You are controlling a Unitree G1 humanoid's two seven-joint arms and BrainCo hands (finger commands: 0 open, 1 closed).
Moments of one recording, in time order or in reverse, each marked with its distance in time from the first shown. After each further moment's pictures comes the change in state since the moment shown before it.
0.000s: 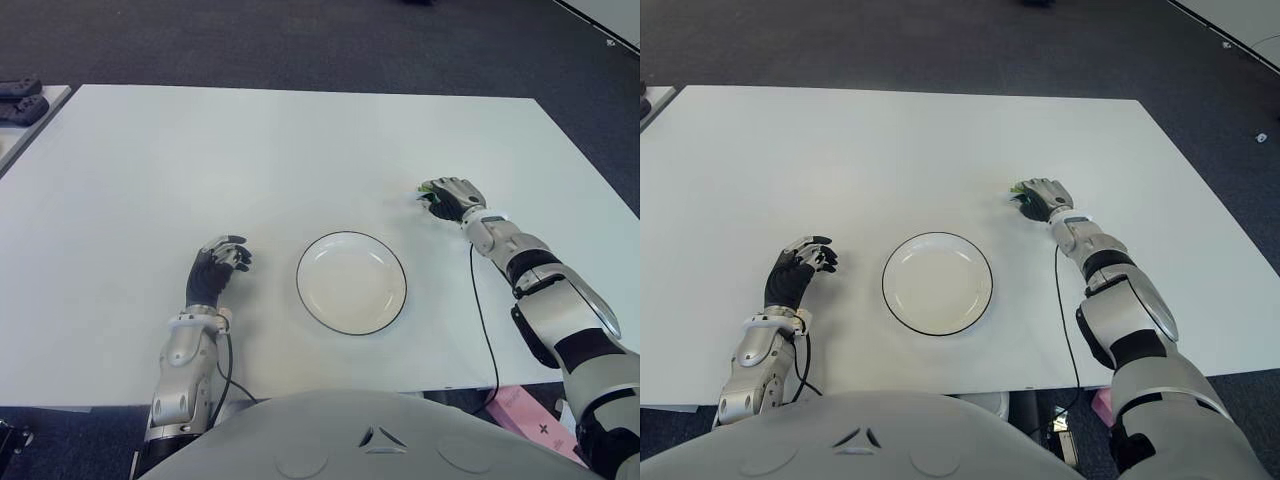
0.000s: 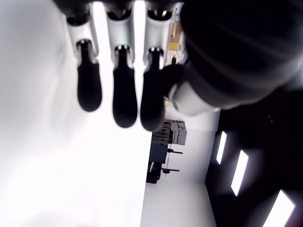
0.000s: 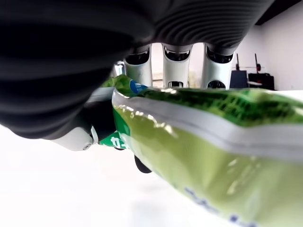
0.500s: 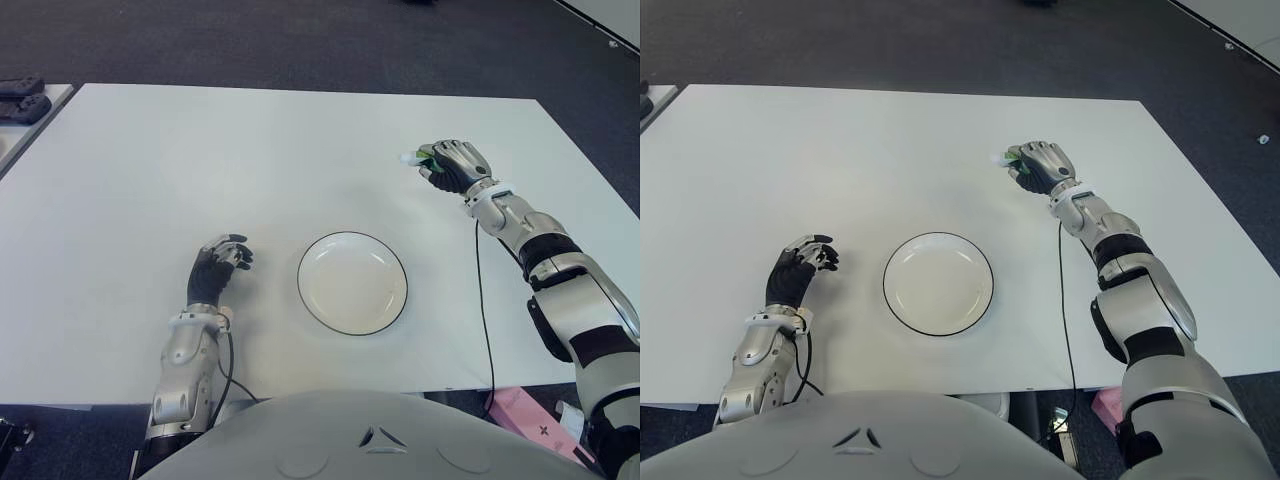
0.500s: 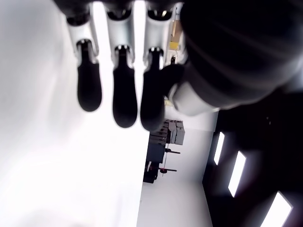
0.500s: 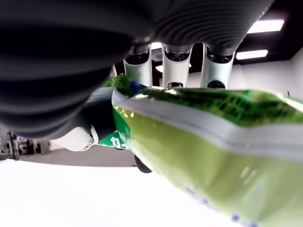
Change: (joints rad) left arm -0.008 0.000 -0.001 0.009 -0.010 -0.006 -0.001; right arm 0.000 -0.080 -0.055 -0.274 0.000 -0.146 -0.066
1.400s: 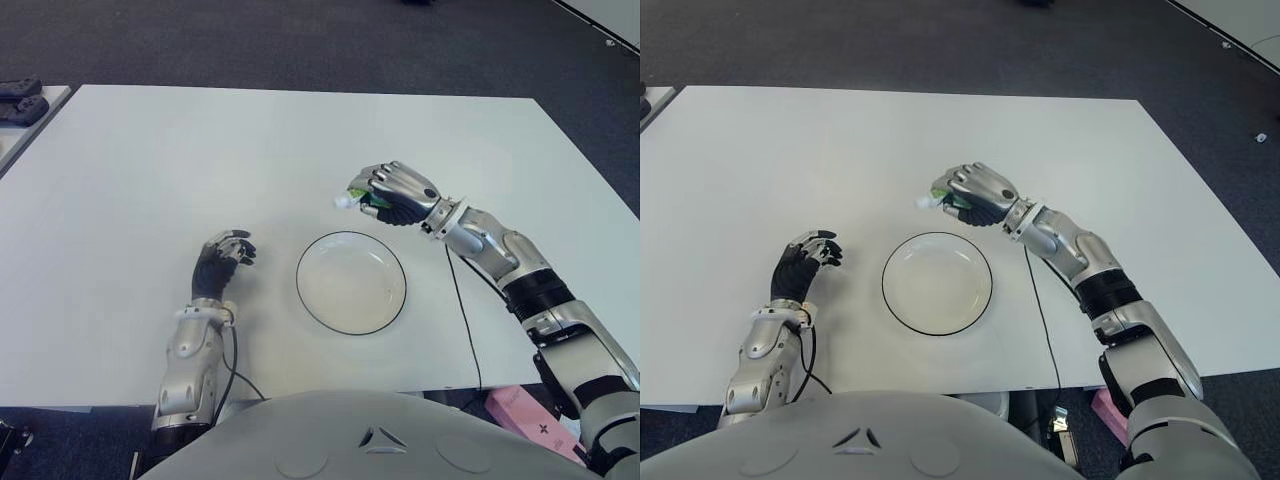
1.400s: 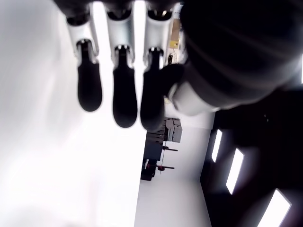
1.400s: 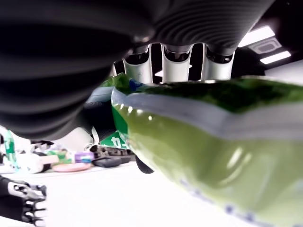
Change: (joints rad) left arm -0.037 -0.018 -0.005 0.033 0.021 -0.013 0.003; right arm 0.294 0.013 -0.063 -0.683 0.046 -0.059 0.344
